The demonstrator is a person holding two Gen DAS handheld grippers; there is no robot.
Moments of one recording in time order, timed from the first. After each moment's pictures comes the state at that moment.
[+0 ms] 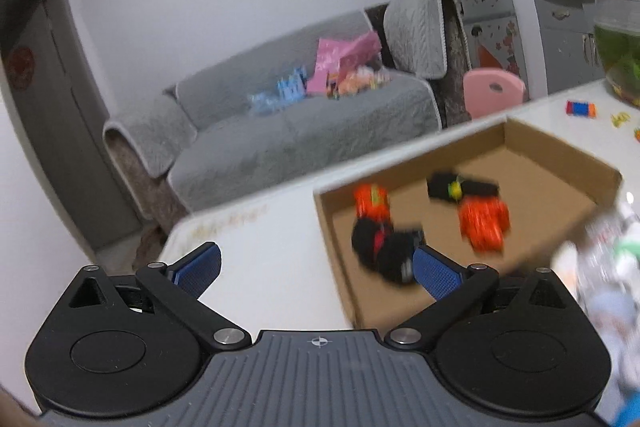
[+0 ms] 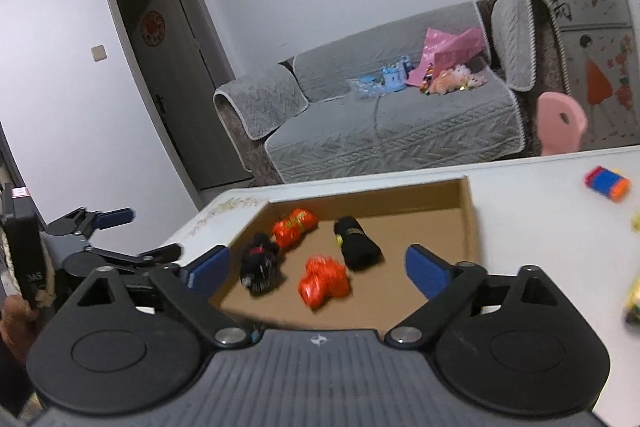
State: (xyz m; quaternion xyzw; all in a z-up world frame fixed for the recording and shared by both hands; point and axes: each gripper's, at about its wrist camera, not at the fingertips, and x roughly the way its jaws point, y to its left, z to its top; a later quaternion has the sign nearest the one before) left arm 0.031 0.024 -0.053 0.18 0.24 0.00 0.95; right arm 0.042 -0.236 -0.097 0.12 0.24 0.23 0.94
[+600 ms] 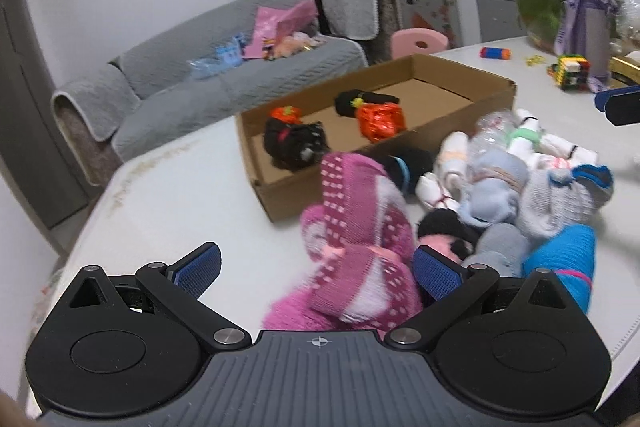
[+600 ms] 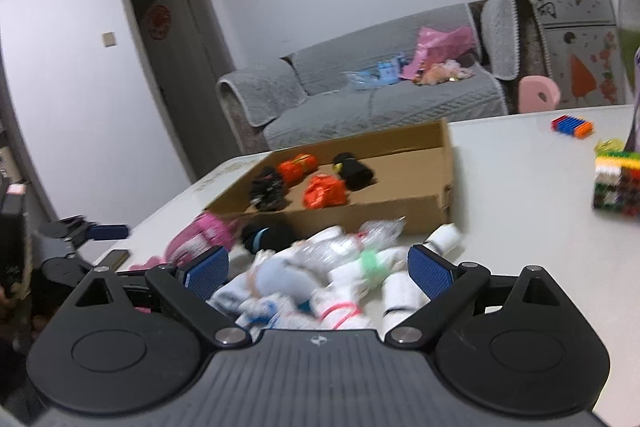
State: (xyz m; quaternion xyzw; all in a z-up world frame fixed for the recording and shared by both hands) left arm -0.050 0.013 -0.103 0.17 0.29 -0.09 0.94; right arm -0.024 -0.239 -0.142 0.11 0.22 0.24 0.94
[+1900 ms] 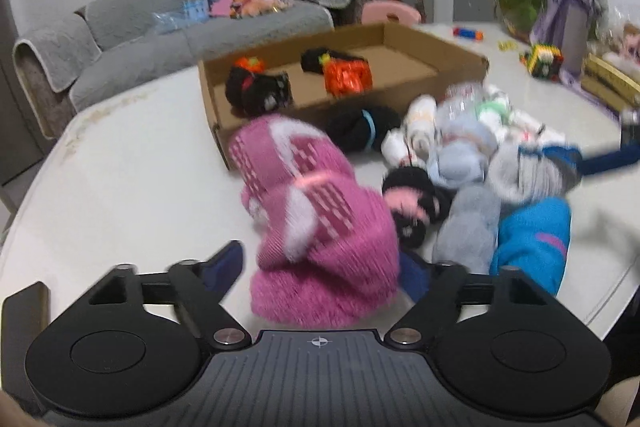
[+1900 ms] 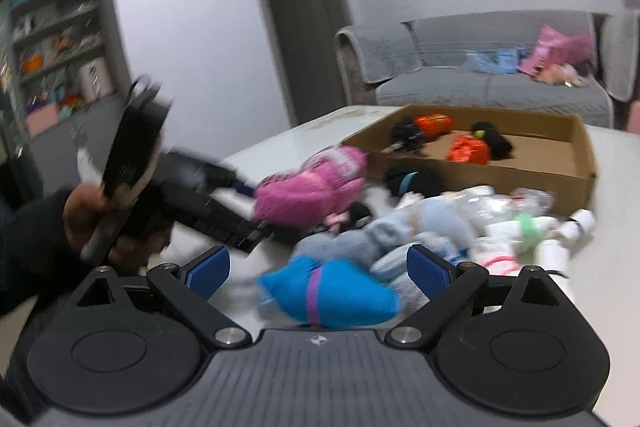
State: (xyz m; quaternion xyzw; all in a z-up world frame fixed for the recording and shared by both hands) left arm -0.050 0.027 -0.115 0.11 0.35 -0.14 0.92; right arm -0.087 -0.160 -0.150 0.00 0.24 0.39 0.89
